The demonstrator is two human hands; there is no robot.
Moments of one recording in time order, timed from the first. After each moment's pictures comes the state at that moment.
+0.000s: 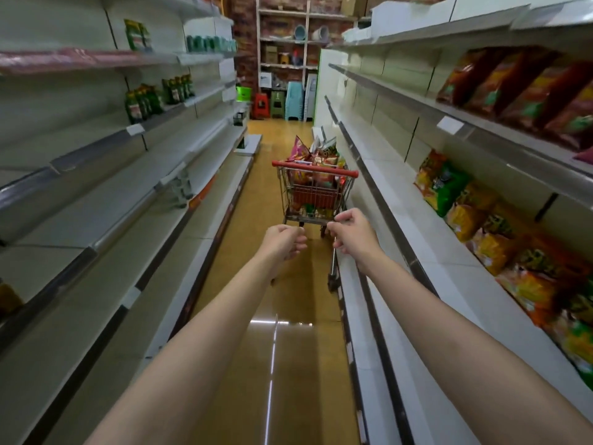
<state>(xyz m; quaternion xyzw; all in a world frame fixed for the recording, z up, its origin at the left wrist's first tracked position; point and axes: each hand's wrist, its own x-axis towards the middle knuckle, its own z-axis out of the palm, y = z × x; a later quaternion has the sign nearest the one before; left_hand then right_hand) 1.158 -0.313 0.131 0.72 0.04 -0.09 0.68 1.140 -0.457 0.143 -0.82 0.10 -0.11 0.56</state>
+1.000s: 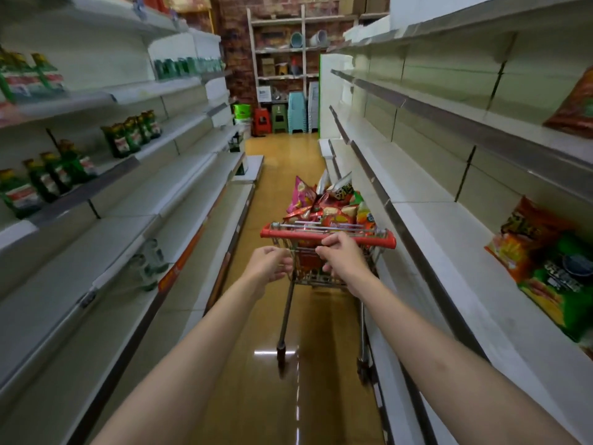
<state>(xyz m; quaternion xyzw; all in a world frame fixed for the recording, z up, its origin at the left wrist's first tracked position) 1.690 -0.385 0.119 0.76 0.07 -0.10 0.64 1.657 -0.541 0.130 -0.79 0.11 -0.04 0.60</state>
